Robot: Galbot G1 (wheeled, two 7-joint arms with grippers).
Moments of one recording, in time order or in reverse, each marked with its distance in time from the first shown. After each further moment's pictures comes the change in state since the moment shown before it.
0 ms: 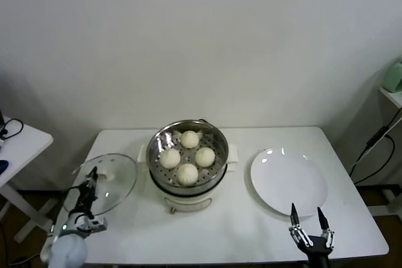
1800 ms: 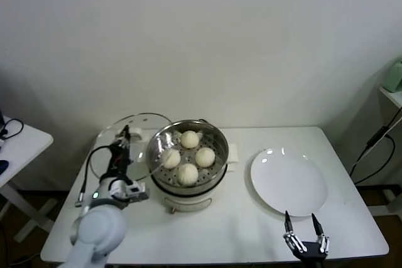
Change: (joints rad) left arm -0.050 0.070 0.397 -0.630 0.007 0.533 0.413; right arm -0.002 0.009 -0.010 -0.036 -0.093 -0.039 0.022
